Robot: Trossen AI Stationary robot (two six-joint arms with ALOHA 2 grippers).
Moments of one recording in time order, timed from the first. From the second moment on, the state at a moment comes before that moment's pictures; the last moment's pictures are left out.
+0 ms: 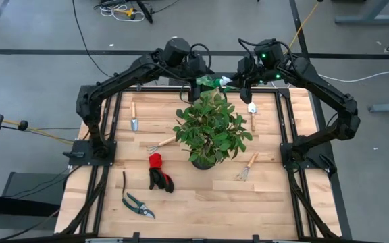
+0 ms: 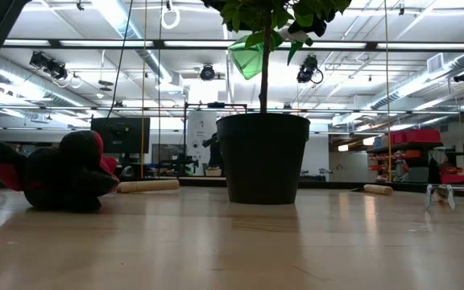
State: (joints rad) left arm 0.44 1.85 2.06 -0.67 0.27 0.35; right arm -0.60 1.40 1.64 -0.88 -0.33 -0.33
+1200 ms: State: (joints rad) left arm 0.43 1.92 2.06 -0.60 0.26 0.33; right arm -0.60 1.40 1.64 -0.86 -0.33 -0.34
